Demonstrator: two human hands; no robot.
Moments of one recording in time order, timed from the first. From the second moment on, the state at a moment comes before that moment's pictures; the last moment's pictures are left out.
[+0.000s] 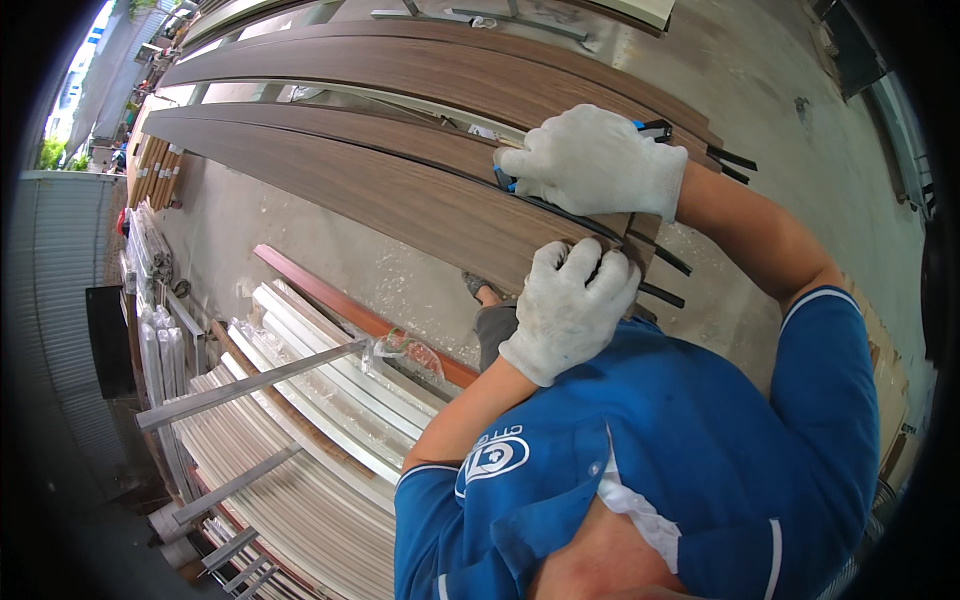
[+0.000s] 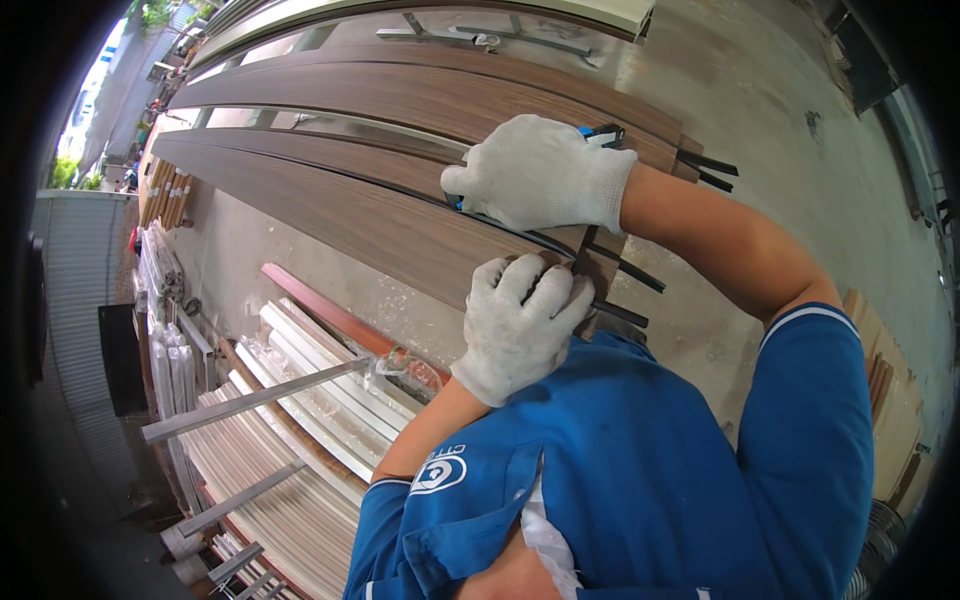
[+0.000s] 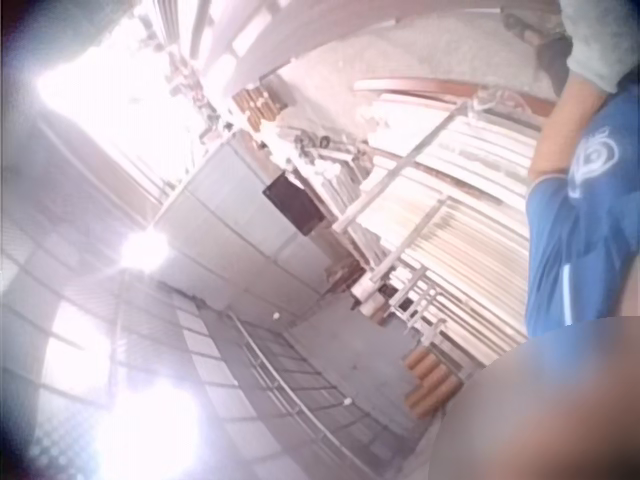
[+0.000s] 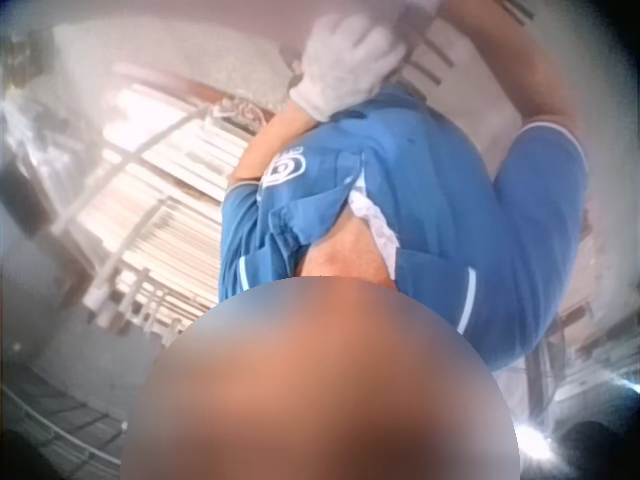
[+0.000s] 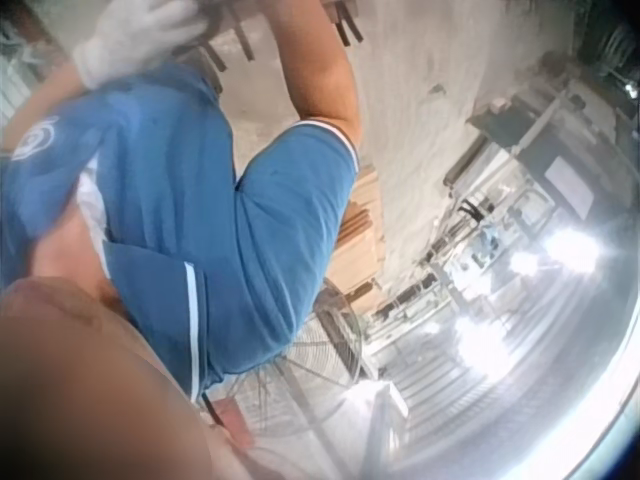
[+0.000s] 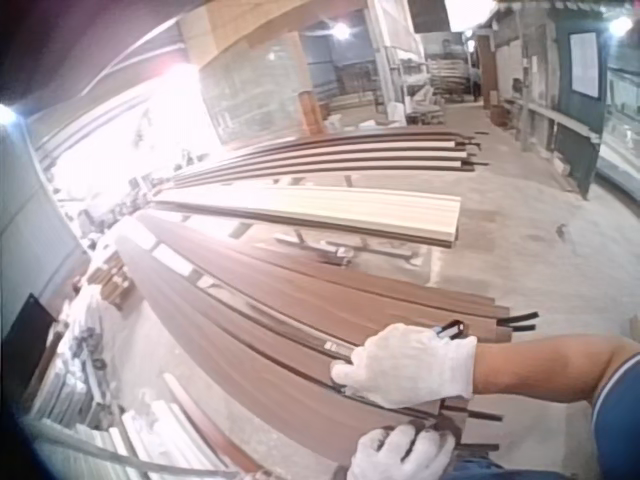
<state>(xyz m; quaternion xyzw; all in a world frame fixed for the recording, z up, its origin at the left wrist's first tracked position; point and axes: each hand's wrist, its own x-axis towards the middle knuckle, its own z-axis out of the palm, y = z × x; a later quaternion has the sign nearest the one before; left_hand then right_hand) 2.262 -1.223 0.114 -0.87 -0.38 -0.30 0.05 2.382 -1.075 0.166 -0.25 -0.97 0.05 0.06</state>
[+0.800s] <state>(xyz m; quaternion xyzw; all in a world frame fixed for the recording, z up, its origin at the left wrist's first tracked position) 2.275 -1.226 0.123 -0.87 -0.39 -0.27 0.09 2.474 -1.138 0.177 -0.29 -0.93 0.06 0.21</state>
